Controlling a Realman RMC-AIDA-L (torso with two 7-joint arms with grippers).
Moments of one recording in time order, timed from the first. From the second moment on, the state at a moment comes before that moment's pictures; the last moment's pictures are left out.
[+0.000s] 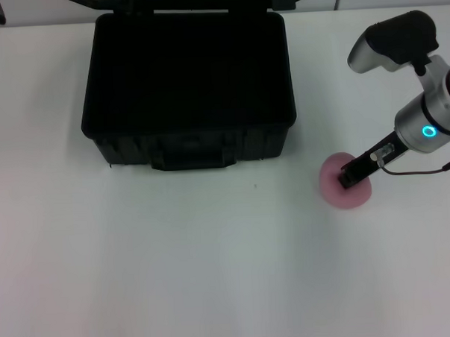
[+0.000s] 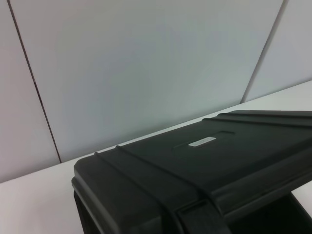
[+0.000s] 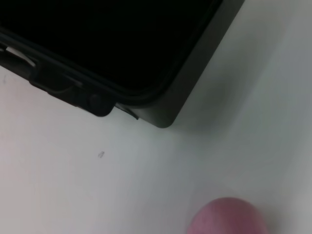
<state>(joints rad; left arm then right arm) -0.74 -2.05 1.29 1.78 -0.42 -1.64 0.01 0.75 2.06 -1.34 -0.70 0.59 1.20 -0.53</state>
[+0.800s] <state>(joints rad) -0.73 -2.05 1.29 1.78 -0.41 -1.64 0.02 0.74 2.05 -1.27 -0.90 0.61 1.36 -0.54</state>
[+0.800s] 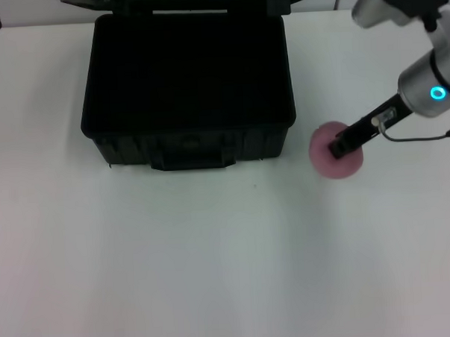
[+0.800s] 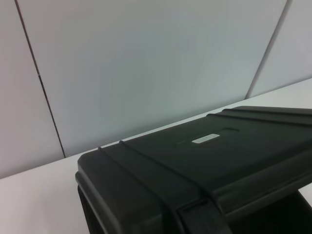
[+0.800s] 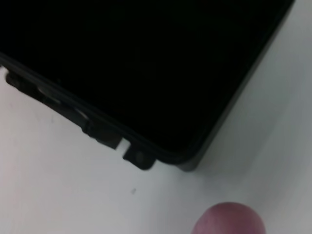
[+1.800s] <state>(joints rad) -0.73 -2.05 1.29 1.77 -0.41 -1.65 0.03 0.75 2.03 -1.21 -1.11 0.71 1.40 -0.58</state>
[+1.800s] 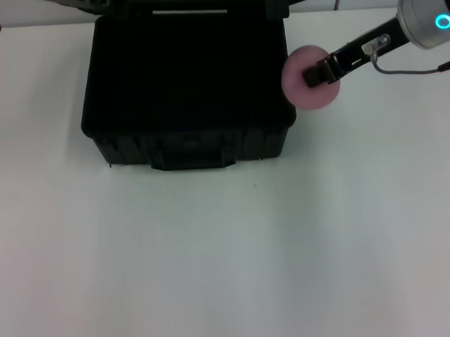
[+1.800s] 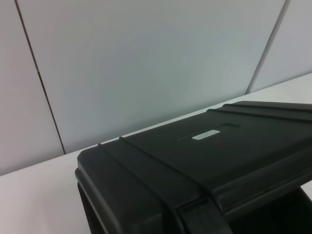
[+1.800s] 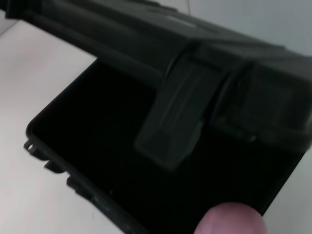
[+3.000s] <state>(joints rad) -0.74 -2.05 1.29 1.77 -0.41 -1.65 0.03 0.81 2.07 -1.37 -0.78 0.97 0.94 -0.83</state>
